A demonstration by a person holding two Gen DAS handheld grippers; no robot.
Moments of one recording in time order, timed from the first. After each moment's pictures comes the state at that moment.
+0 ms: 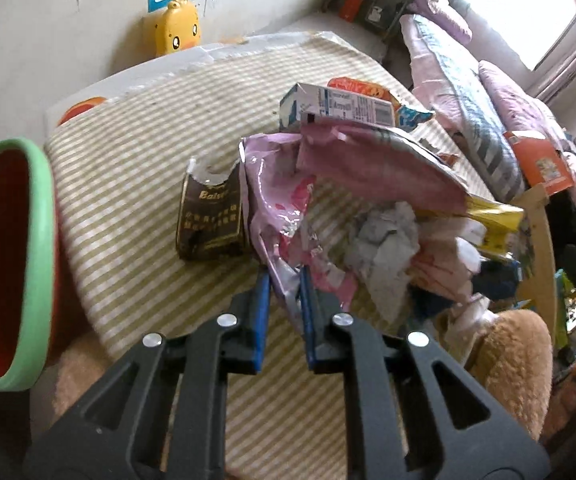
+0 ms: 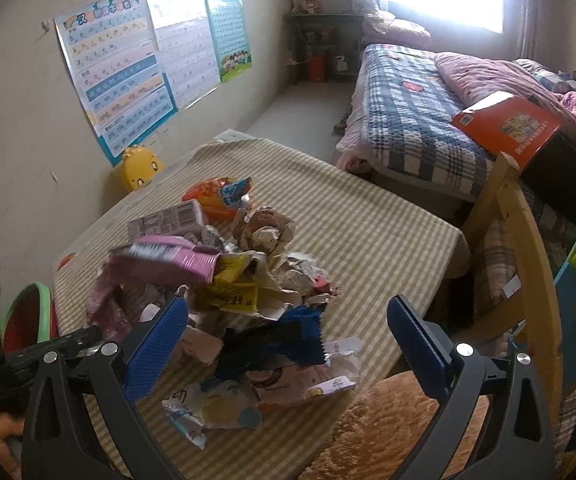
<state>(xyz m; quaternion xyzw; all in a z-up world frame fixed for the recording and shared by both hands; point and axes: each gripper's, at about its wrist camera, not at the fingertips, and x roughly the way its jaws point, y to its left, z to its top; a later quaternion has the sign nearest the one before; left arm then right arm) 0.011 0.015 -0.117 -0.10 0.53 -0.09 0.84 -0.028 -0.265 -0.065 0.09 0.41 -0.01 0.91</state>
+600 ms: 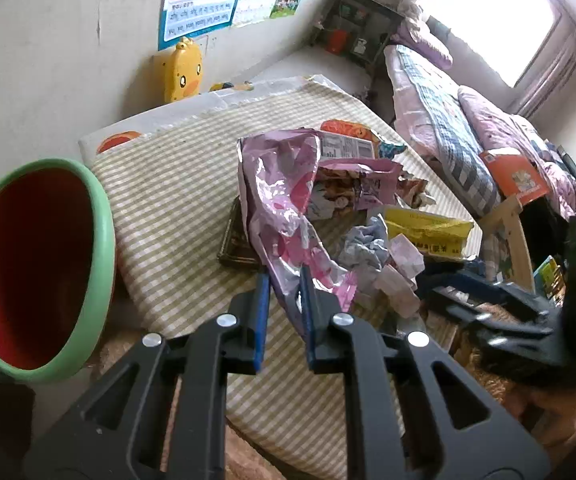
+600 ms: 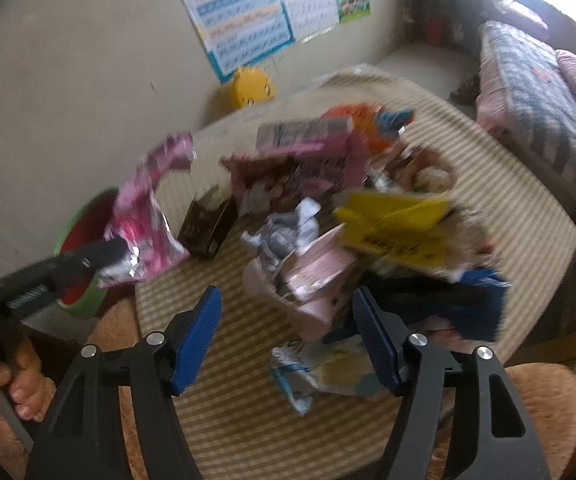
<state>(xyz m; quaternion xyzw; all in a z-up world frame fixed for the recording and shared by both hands) -0.027 0.043 -0.075 -0.11 0.47 -0.10 0.87 -0.020 -0.174 -0.105 0.05 0.49 0.18 0.85</state>
